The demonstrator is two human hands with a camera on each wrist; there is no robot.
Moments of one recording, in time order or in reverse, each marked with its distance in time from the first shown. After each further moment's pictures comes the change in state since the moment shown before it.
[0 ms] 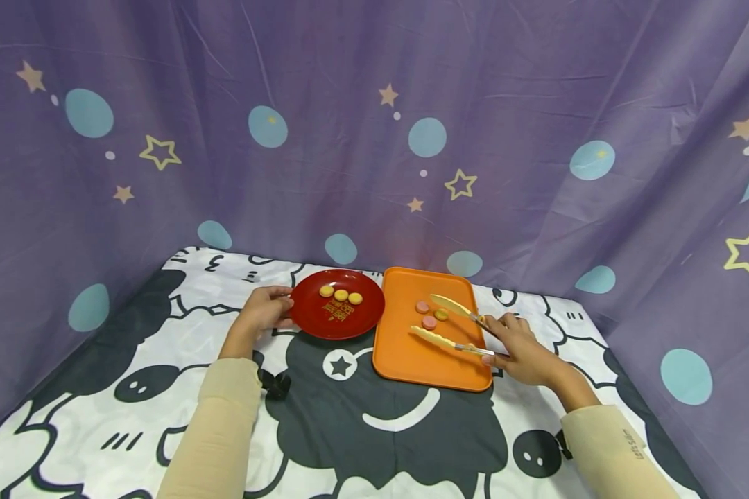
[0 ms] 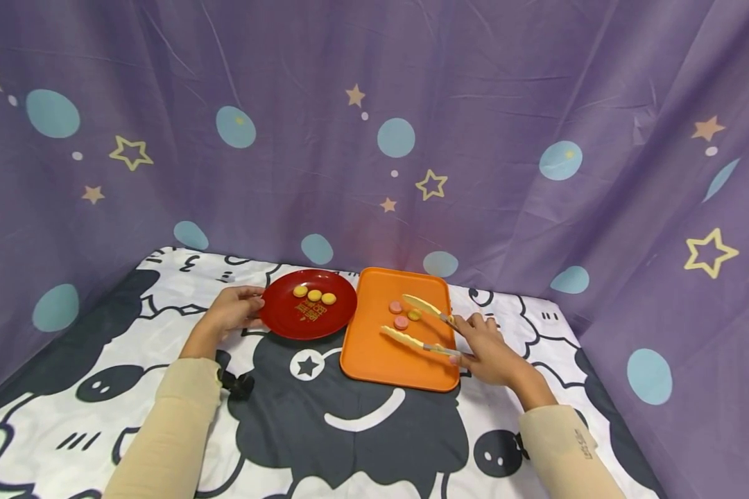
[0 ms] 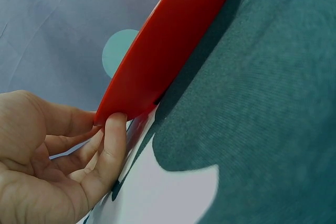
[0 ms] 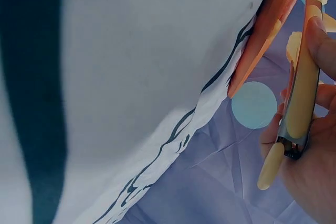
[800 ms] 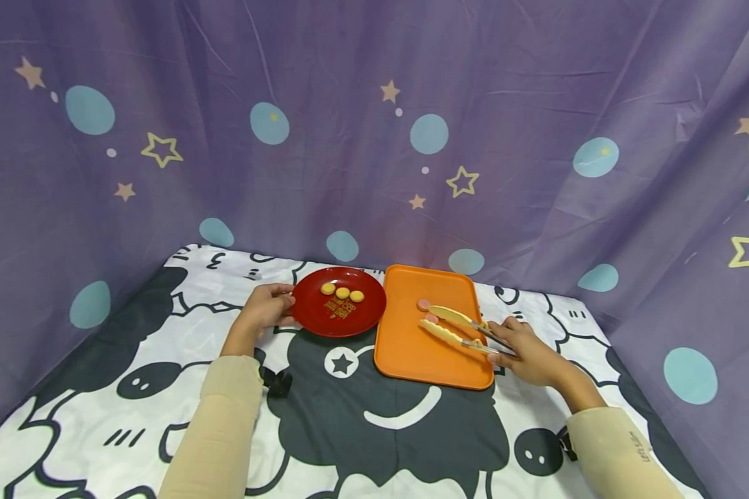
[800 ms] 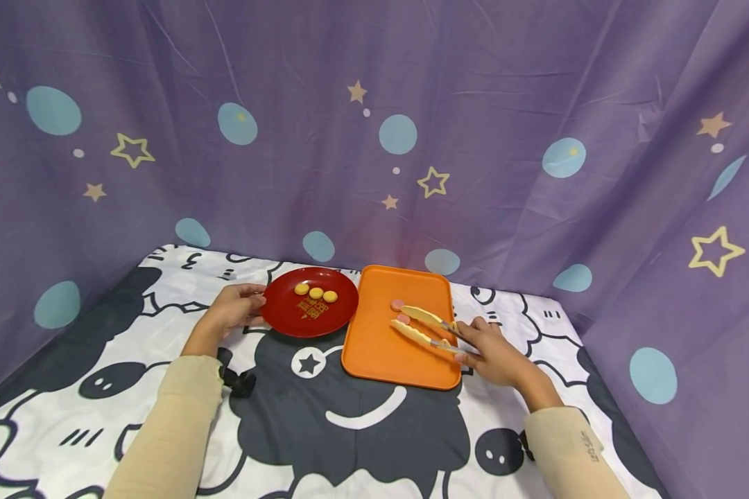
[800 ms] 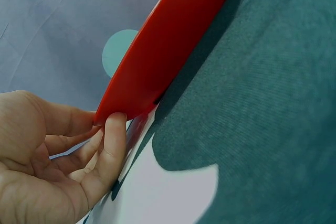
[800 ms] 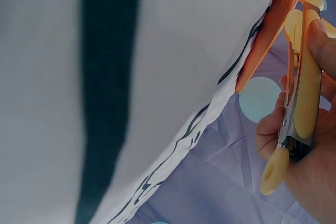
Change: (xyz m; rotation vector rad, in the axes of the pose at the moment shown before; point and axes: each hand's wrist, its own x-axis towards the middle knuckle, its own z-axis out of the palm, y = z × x) left_hand -0.001 0.000 0.000 -0.023 0.006 0.011; right_hand -0.005 0.007 0.000 0.023 -0.030 -0.027
